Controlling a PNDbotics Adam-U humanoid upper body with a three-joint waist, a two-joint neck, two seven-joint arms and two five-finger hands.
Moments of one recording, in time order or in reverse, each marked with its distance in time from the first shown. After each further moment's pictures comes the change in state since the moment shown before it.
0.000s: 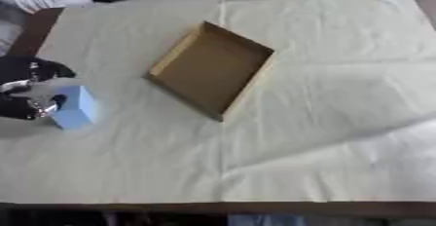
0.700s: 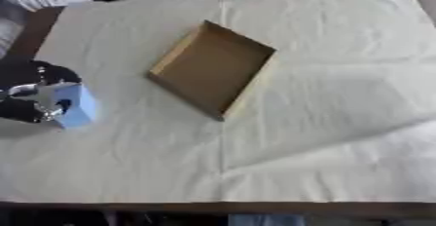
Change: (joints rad) left arm -0.007 -0.008 -0.009 0.022 -0.027 -0.018 -0.020; right arm 0.000 0.000 0.000 0.000 -0.005 -0.003 0.006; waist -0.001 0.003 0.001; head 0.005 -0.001
